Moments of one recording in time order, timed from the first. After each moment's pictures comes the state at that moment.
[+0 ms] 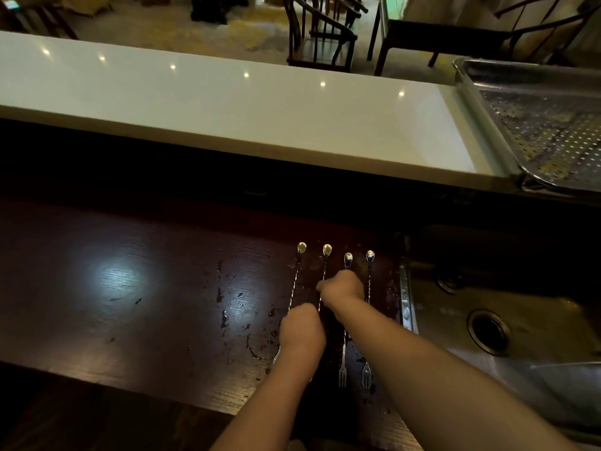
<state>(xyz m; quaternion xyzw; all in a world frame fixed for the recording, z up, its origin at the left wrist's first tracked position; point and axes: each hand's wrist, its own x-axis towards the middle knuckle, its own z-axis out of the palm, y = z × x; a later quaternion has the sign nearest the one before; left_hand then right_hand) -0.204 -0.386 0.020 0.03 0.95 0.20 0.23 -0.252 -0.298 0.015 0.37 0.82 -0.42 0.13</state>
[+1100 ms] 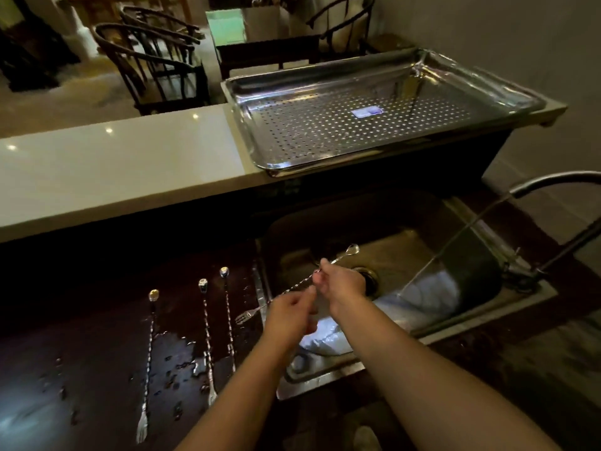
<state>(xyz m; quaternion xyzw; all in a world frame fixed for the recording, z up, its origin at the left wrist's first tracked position) -0.130 -0.193 0.067 0.07 0.76 0.55 0.35 -0.113 -0.084 0.079 0.53 0.31 -0.77 -0.18</state>
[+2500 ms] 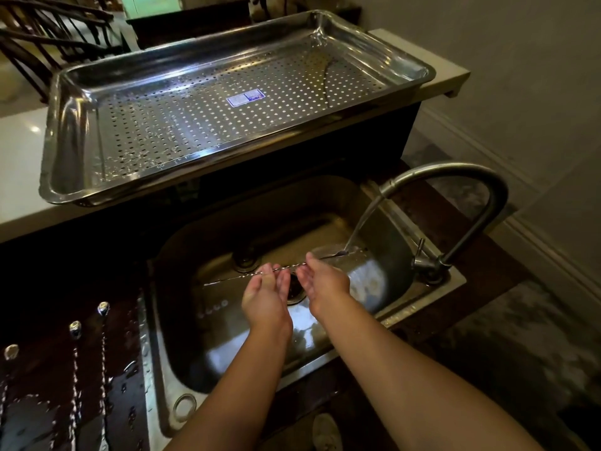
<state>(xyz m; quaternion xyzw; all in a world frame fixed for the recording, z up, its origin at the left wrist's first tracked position) -0.068 0.007 0.048 -0.22 0.46 0.83 0.24 -0.035 0.077 0.057 0.53 0.17 -0.80 -0.22</state>
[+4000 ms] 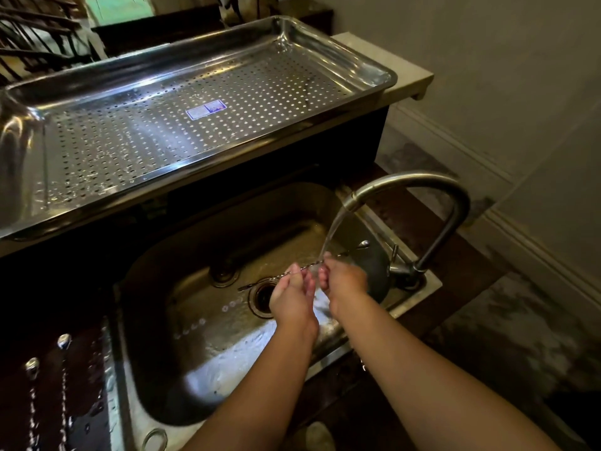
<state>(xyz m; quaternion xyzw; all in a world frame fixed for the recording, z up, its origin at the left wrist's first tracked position) -0.030 0.080 0.038 -0.21 0.48 0.78 0.34 -0.001 0.145 0.054 0.59 0.29 -0.72 -0.23</state>
